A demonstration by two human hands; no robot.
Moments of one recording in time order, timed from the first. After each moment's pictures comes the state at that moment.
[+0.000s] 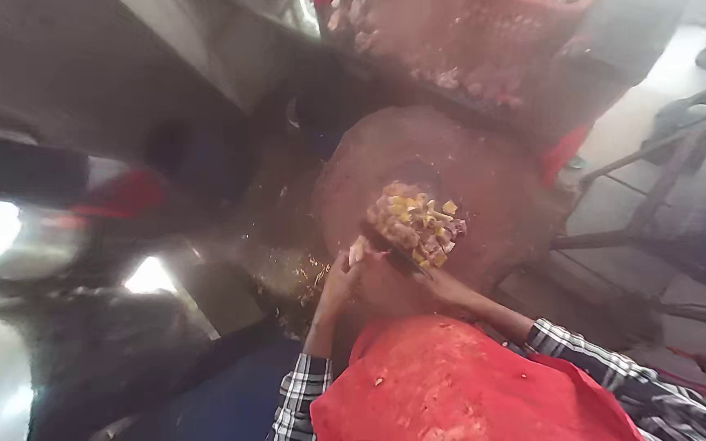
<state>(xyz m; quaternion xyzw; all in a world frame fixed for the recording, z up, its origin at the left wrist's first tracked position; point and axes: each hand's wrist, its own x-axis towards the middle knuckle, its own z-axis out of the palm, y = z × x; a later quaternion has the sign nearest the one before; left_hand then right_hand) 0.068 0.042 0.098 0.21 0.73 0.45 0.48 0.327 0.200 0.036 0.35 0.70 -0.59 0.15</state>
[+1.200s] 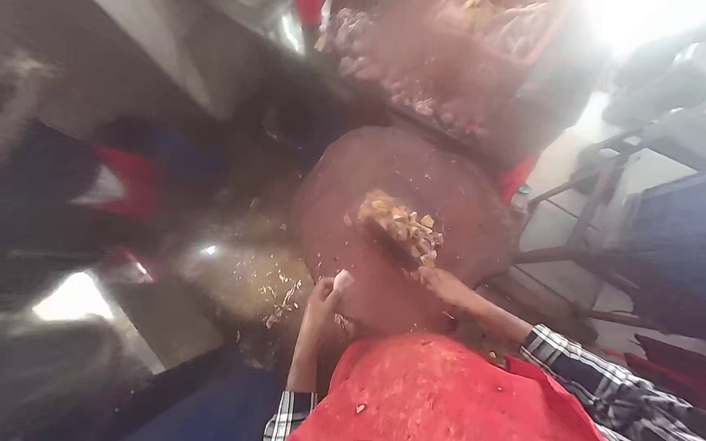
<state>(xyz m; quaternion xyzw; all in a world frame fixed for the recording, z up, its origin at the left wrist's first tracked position) 0.083 0.004 0.063 0.19 0.69 0.53 0.45 0.360 0.239 0.056 0.43 0.70 -0.55 0.14</state>
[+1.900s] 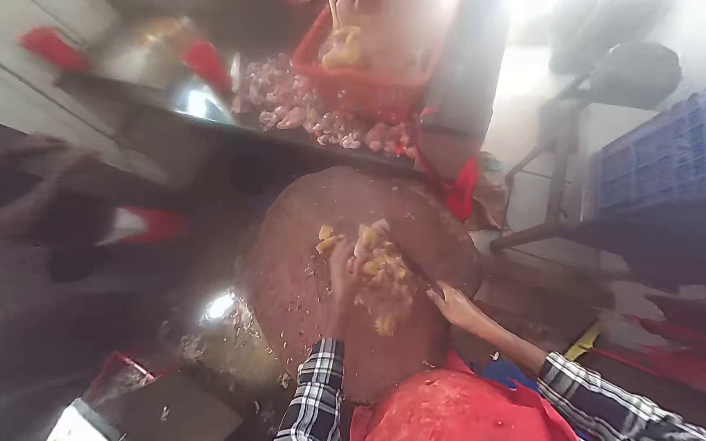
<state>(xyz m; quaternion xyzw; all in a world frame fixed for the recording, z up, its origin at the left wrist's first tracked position) 0.126 0.302 0.013 0.51 0.73 0.39 0.24 0.449 0.324 0.044 0.56 0.67 -0.48 0.09</state>
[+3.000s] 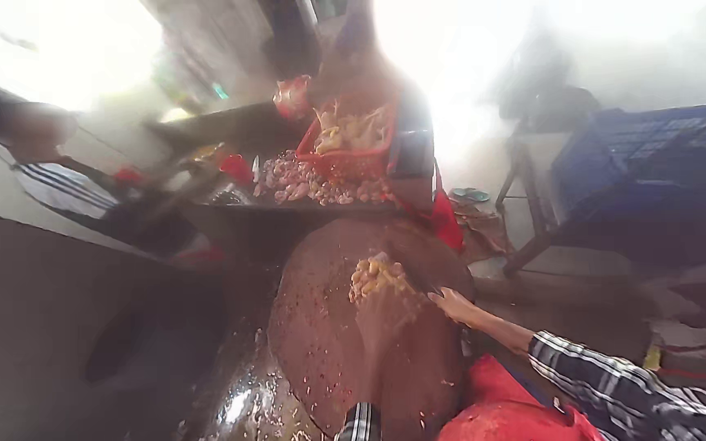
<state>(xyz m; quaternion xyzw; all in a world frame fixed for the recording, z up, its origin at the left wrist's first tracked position) 0.198 0.242 0.027 0.59 0.77 0.21 0.13 0.449 0.339 0.044 0.60 0.58 -0.56 -0.03</state>
